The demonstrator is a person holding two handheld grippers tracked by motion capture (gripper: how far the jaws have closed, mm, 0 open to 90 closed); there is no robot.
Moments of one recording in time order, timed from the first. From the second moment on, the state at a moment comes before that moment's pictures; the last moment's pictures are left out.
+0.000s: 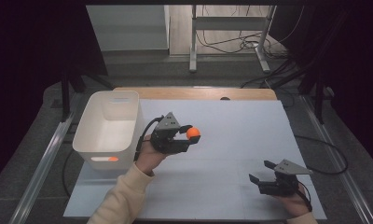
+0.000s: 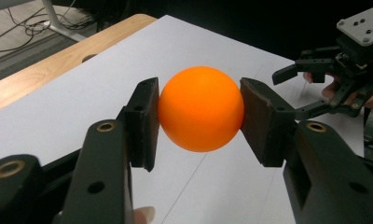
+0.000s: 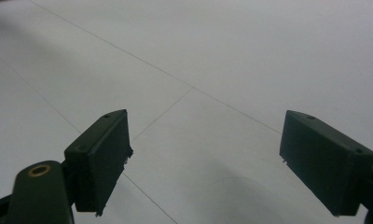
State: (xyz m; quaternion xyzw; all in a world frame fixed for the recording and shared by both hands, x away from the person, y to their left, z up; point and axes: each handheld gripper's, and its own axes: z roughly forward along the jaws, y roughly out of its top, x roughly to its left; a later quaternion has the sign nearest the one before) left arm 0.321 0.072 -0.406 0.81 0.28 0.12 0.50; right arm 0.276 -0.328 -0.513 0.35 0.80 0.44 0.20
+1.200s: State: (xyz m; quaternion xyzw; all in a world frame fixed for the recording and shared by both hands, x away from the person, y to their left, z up) left arm 0.319 0.093 -0.392 0.79 0.29 0.14 0.52; right arm 0.276 -0.328 -0.513 0.35 0.80 0.44 0.21
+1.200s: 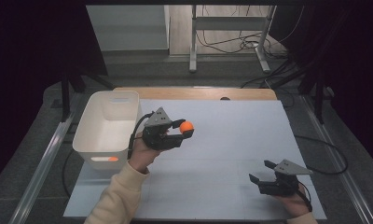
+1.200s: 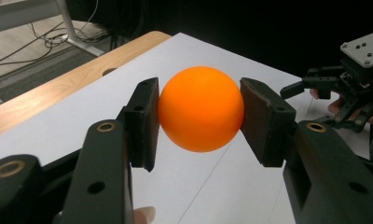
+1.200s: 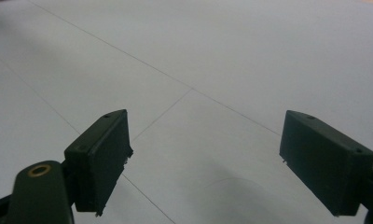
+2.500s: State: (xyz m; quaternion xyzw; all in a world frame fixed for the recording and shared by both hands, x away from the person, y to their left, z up) left arm 0.319 0.140 -0.373 0.75 0.34 0.20 0.53; right arm 0.275 -0.329 -0.510 0.35 0.80 0.44 0.21
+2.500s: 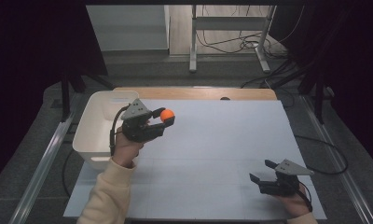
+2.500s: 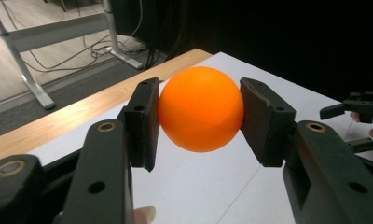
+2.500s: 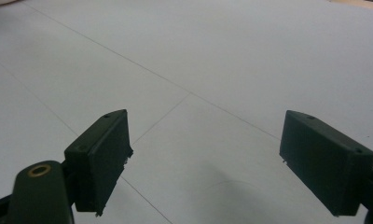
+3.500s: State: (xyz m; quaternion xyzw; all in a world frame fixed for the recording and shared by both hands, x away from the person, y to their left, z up) left arm 0.320 0.189 -0.365 0.72 0.40 0.25 0.52; right arm 0.275 -0.329 -0.510 0.36 0.79 0.45 0.21
